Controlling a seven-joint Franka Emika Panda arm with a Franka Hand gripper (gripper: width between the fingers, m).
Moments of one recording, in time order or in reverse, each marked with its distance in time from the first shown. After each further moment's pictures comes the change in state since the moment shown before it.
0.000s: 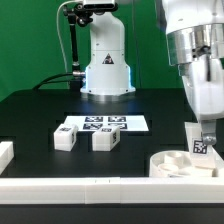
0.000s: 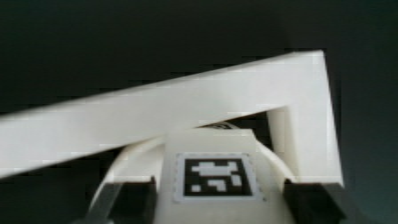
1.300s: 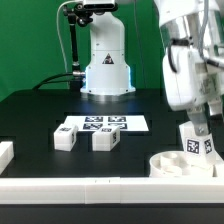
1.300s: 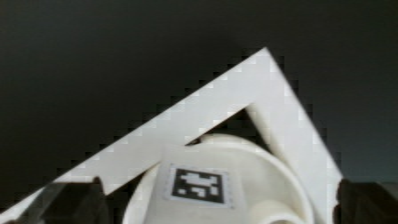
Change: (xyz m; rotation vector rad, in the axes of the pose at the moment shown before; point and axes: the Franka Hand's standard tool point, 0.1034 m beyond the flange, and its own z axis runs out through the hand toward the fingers) arm -0.010 -0.011 -0.027 0.025 -0.086 0.255
